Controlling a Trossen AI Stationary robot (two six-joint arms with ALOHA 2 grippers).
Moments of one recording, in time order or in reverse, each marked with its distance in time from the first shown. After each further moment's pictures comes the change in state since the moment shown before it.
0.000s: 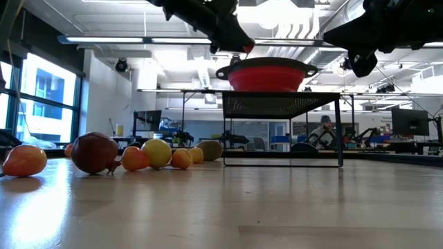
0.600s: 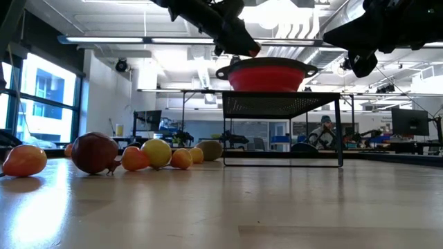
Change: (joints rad) left arm -0.045 0.045 0.027 -0.009 -0.042 0.002; right arm 0.000 0.000 0.000 -0.001 0.000 0.002
